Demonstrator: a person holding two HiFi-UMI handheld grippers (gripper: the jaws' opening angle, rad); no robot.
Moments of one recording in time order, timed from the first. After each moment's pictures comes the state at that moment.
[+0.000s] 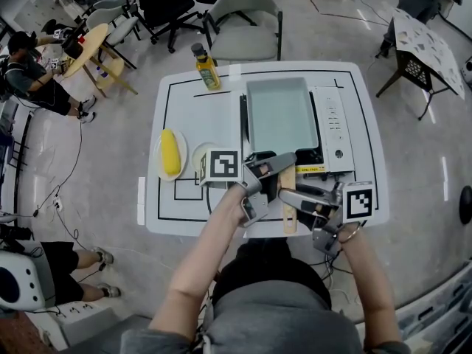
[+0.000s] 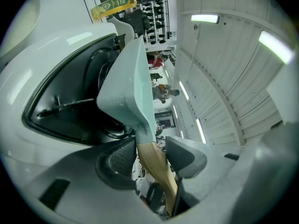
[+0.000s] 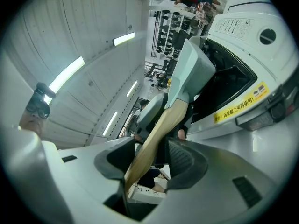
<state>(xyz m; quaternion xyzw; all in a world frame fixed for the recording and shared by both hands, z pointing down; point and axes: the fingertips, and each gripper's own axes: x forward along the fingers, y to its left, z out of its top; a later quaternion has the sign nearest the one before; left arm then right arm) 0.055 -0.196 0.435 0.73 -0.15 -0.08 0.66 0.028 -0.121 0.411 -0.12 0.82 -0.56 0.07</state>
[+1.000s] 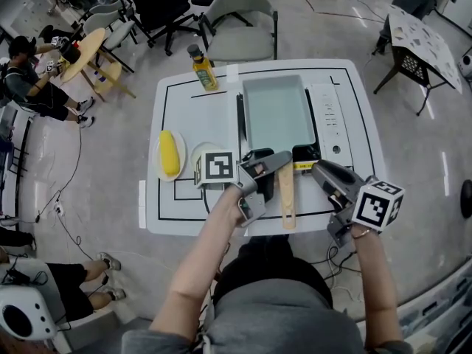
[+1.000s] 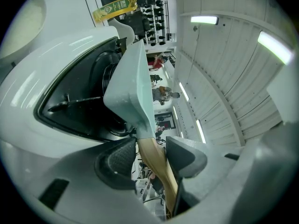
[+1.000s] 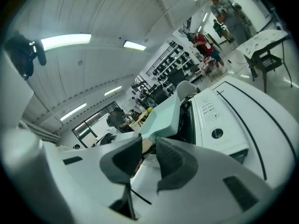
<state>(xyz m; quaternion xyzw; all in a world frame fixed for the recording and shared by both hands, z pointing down) 0.050 -0.193 0.436 0.73 -0.16 -0.09 0.66 0.116 -0.160 0.407 -0.37 0.84 -0.39 0.00</state>
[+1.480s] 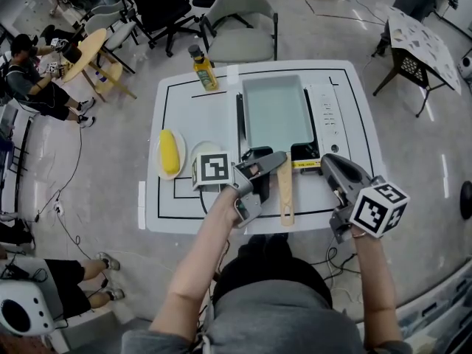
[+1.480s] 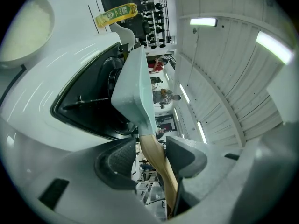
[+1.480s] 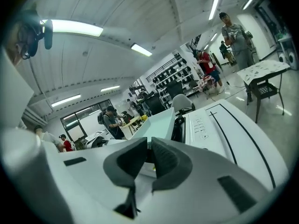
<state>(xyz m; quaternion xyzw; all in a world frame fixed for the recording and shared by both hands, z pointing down) 0.041 -0.188 0.435 0.73 -0.18 -0.10 0.65 0.136 -0.164 0.386 -0.44 0.84 -0.30 -0.02</state>
